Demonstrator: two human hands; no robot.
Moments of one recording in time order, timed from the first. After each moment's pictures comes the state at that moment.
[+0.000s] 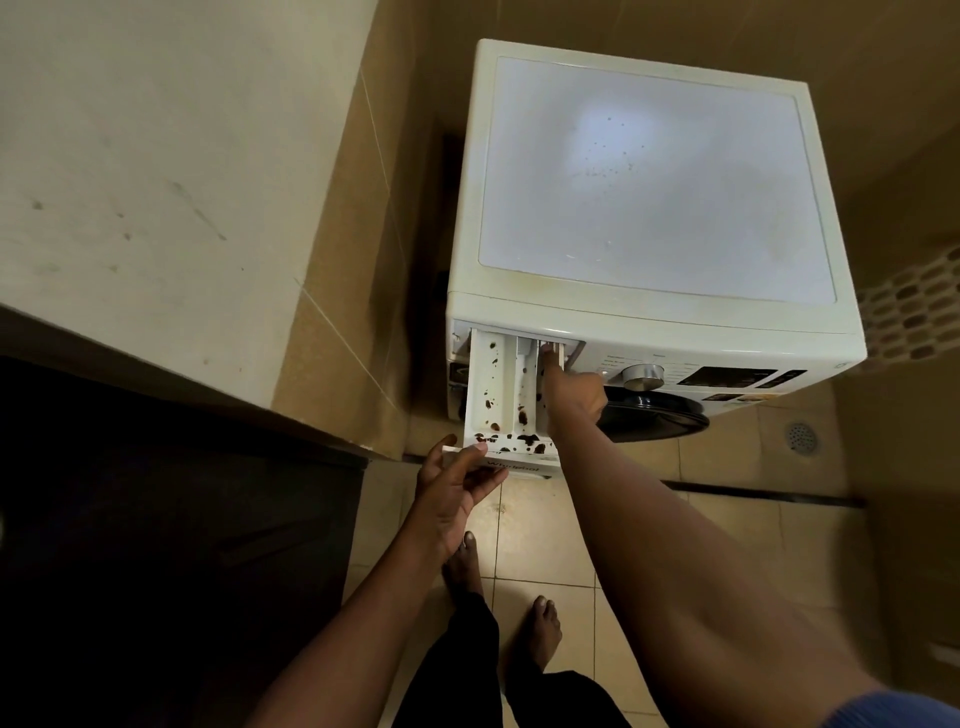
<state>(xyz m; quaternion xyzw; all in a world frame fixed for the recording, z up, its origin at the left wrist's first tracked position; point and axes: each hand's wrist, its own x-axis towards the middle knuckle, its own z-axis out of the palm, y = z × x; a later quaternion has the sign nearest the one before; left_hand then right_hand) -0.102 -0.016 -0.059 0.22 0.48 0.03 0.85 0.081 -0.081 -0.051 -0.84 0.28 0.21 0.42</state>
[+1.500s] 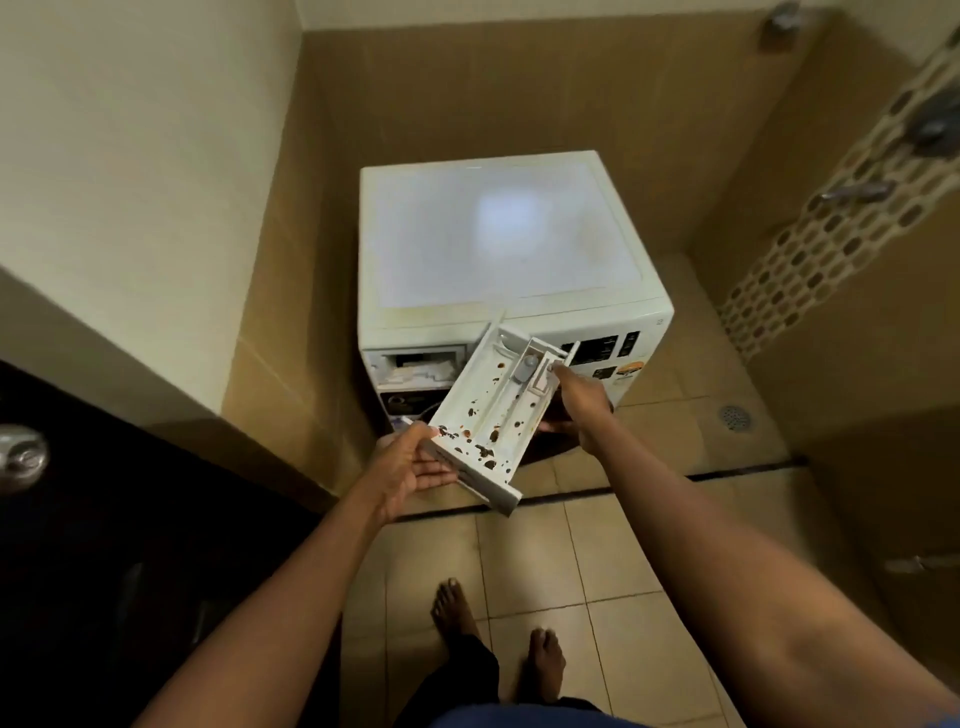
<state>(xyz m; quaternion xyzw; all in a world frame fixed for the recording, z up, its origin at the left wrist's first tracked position) -0.108 -0.068 0.052 0.49 0.40 -0.10 0.77 0.044 -0.282 0.061 -0.72 0.21 0.26 0.60</state>
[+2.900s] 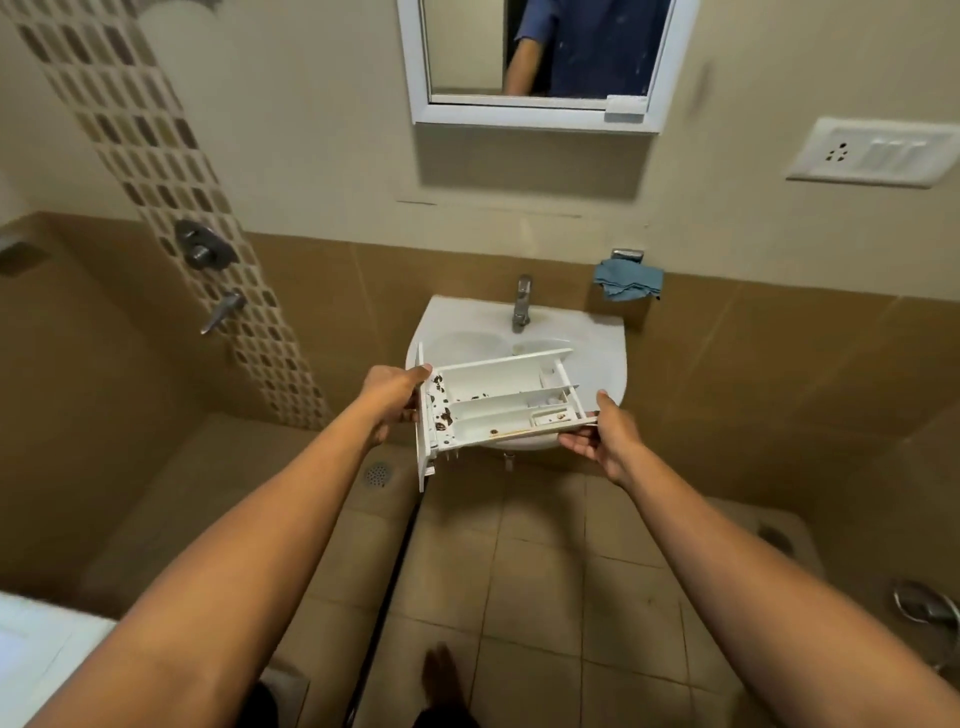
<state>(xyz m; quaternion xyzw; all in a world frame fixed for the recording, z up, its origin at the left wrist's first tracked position) 0.172 -0.770 0.167 0.74 -0.14 -0.38 0.54 -0.084 -0.930 0.122 -0.35 0.52 -0.25 0.73</state>
